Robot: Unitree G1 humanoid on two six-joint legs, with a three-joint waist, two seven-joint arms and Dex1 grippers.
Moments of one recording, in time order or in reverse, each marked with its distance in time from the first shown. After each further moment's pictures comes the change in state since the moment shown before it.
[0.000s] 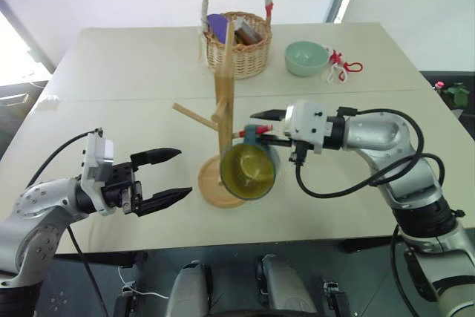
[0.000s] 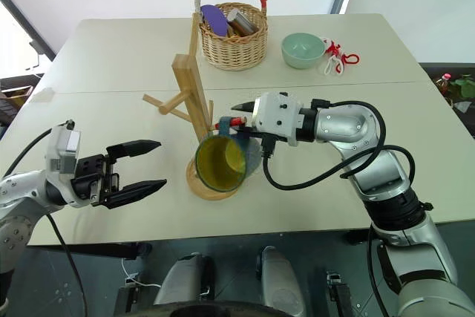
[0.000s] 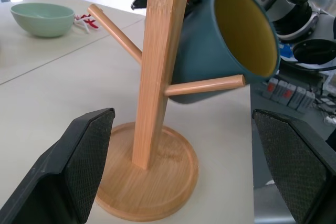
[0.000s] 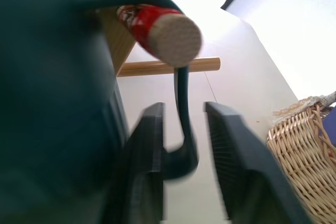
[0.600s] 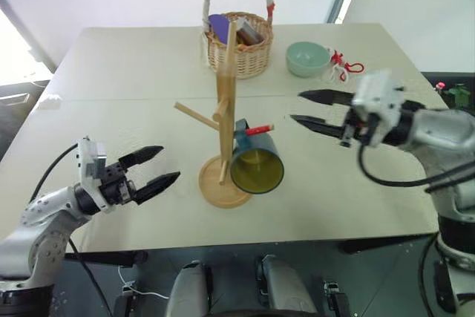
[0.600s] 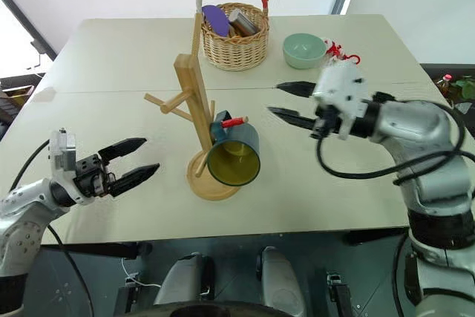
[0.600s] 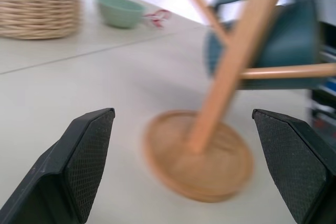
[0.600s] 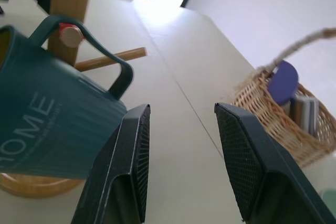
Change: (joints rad) left arm 0.021 -0.159 0.047 0.186 0.127 -0.077 0.182; right arm 0.226 -0.048 -0.417 -0.065 0.307 0.192 -0.018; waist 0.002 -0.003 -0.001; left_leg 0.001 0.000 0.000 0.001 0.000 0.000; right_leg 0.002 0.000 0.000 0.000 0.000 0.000
